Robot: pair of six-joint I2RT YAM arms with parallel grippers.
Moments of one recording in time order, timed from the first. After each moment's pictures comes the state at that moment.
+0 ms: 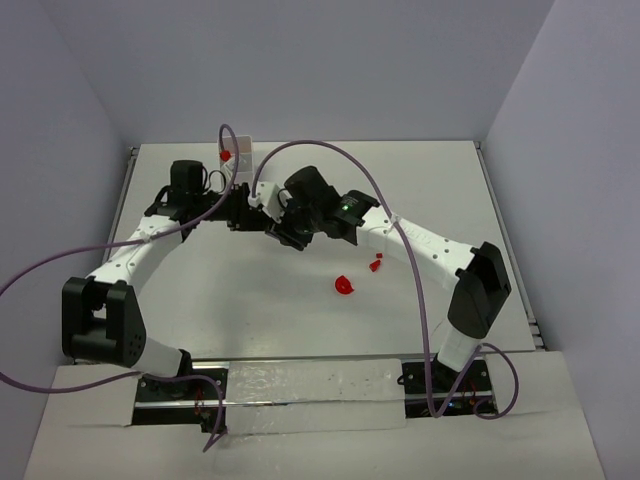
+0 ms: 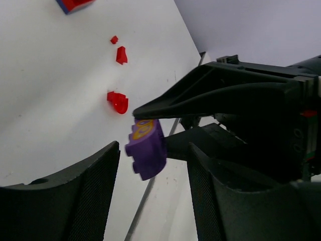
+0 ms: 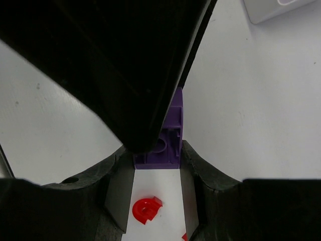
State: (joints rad) left arm -0.20 1.46 1.07 -0.26 1.09 -0.35; right arm 0.87 1.71 1.55 -0.60 -0.16 -0.37
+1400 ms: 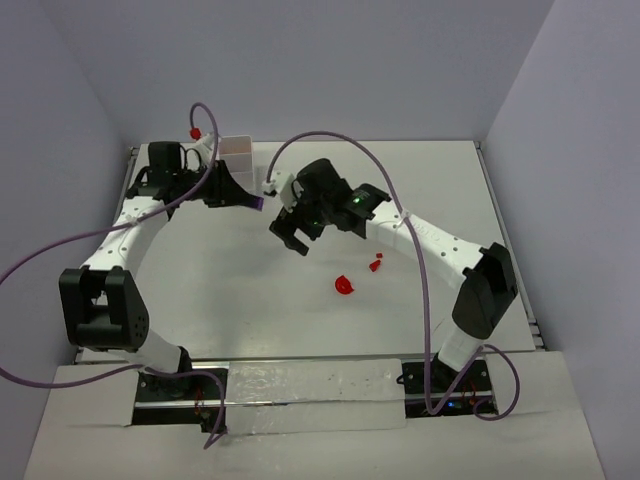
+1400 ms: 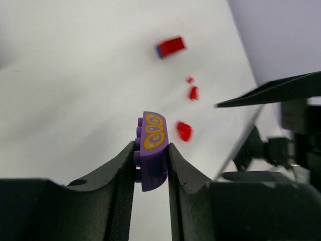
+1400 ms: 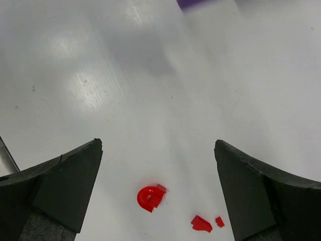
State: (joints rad) left arm -0.09 1.54 1.25 -0.39 0.86 -0.23; right arm 0.81 1.68 1.54 -0.63 -0.17 -0.28
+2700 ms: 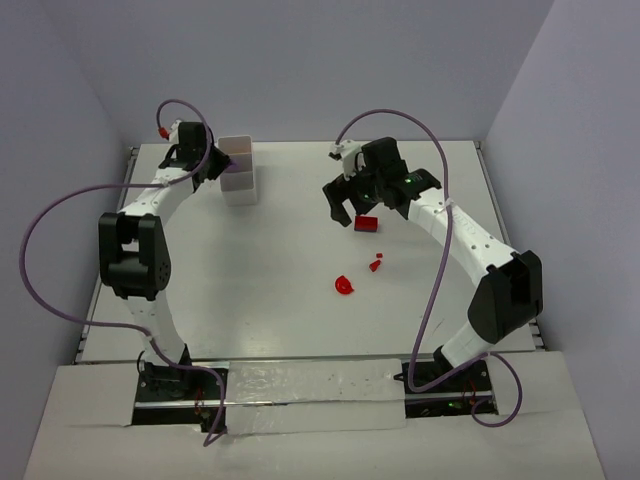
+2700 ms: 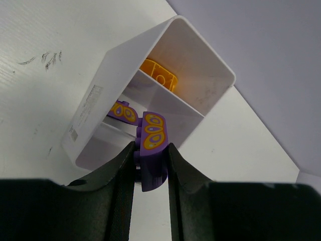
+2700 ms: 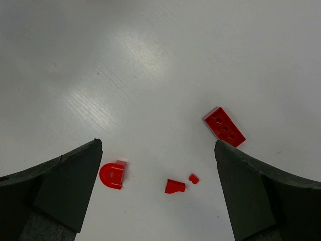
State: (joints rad) left arm -0.13 1.93 1.55 -0.23 -0.10 -0.90; right arm 0.47 1.58 1.43 -0.61 -0.22 -0.19
